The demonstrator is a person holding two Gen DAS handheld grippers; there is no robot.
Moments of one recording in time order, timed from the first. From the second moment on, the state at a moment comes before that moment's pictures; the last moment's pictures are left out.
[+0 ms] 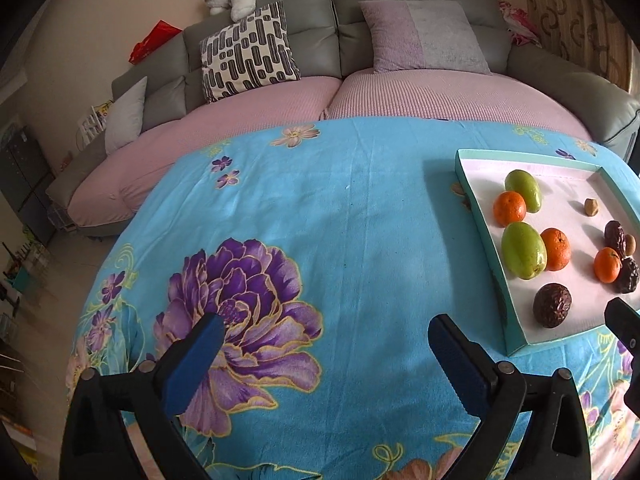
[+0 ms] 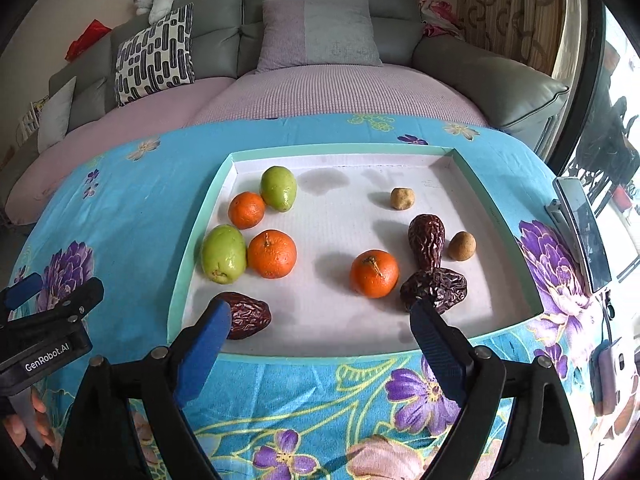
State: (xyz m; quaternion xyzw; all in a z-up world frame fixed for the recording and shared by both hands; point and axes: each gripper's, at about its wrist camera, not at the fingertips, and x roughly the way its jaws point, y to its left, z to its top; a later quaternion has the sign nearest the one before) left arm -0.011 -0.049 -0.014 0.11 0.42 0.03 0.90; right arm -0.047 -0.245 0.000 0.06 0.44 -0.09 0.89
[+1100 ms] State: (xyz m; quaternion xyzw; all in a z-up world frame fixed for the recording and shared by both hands) left arm 0.009 -0.026 -0.031 0.09 0.43 0.05 0.90; right arm -0.041 -0.234 -0.010 0.05 0.44 -0.08 0.89
